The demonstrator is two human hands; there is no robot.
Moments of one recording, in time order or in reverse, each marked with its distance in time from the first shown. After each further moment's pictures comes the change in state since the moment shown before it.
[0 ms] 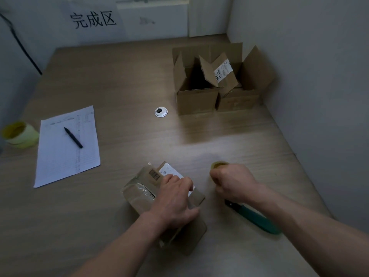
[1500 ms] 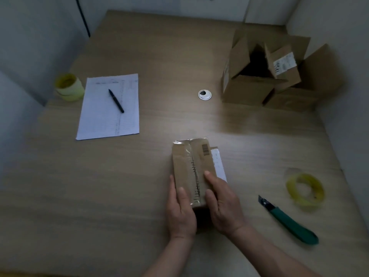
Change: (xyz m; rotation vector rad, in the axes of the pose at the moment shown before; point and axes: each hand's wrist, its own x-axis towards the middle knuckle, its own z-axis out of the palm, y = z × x) left_hand -0.089 0.001 0.046 -1.016 0.737 -0.890; right_hand -0.012 -0.143 0.076 0.792 0.377 0.033
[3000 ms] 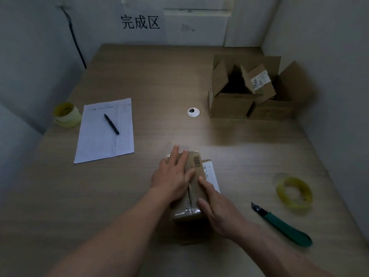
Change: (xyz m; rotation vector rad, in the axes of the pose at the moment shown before) left_hand 0.117 0.049 0.010 1.010 -0.494 0.473; right_hand 0.011 0.002 -0.019 -0.019 -0.328 0.194
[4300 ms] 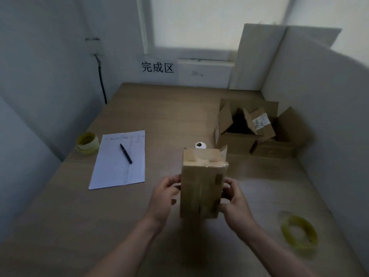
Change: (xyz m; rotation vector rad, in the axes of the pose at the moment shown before) left_hand -0.051 0.012 -0.097 -1.271 0.100 -0.148; right_hand 0.033 -0.066 -0.070 0.599 0.249 0.125
